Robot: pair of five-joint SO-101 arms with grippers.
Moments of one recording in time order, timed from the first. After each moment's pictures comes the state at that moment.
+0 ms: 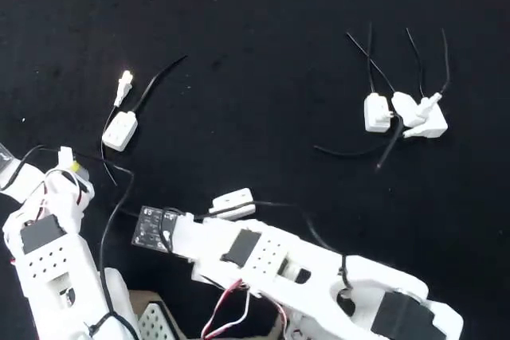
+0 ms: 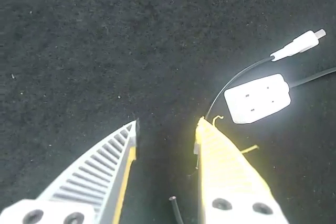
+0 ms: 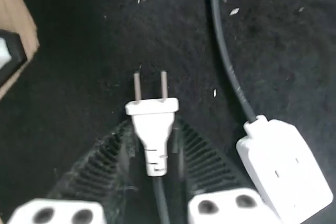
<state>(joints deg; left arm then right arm) -34.1 -64.0 73.0 45.4 19.5 -60.3 -27.6 68.4 37.8 17.3</state>
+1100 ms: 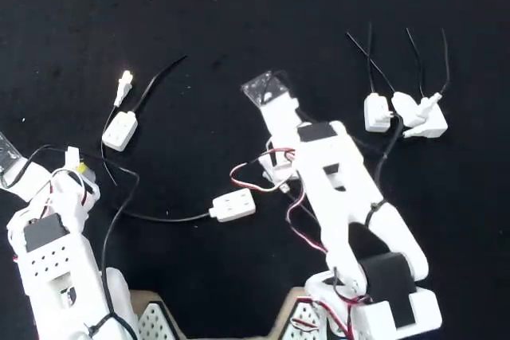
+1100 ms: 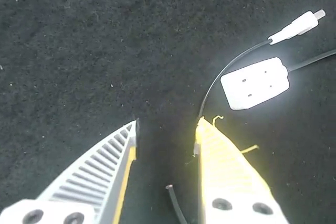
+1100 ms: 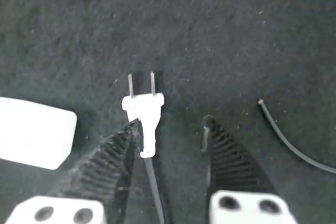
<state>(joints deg) -32.1 -64.0 73.0 47.3 19.5 -14.0 -11.6 41.5 55.1 17.4</state>
